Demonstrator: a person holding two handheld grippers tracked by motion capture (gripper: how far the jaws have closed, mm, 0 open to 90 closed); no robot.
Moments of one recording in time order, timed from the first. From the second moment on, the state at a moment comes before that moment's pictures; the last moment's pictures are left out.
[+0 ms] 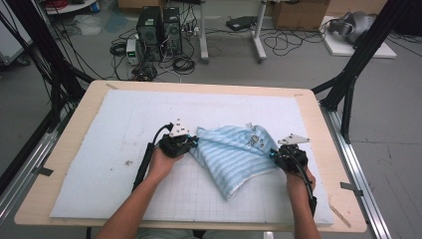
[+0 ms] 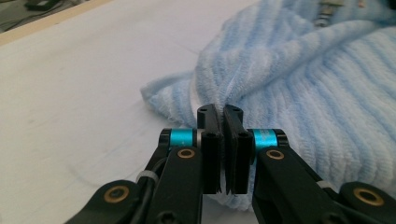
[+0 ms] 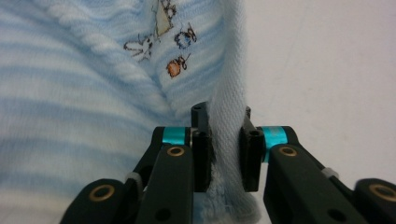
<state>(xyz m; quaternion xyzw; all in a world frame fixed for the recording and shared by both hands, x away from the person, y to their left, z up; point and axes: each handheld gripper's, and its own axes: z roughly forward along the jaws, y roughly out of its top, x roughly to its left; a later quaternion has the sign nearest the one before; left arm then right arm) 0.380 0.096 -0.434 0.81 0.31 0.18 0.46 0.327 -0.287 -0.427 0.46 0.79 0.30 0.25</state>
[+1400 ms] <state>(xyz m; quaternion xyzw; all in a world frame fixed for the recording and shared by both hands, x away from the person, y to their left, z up) 0.380 0.181 -0.423 0.71 0.39 0.21 0.55 0.378 -0.210 -0.424 0.38 0.82 0.38 0.19</state>
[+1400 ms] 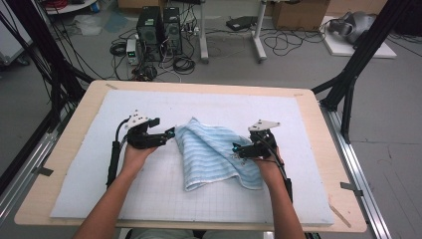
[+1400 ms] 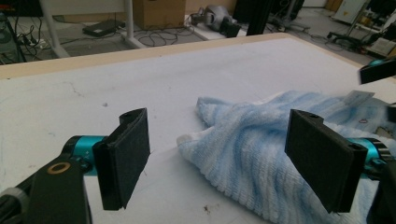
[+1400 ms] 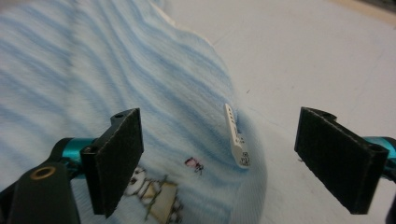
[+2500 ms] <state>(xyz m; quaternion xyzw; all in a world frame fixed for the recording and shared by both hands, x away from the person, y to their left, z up) 0.372 0.167 -0.436 0.72 0.39 0.18 0.55 0.287 -0.282 -0.437 0.44 0.81 0.31 0.25</state>
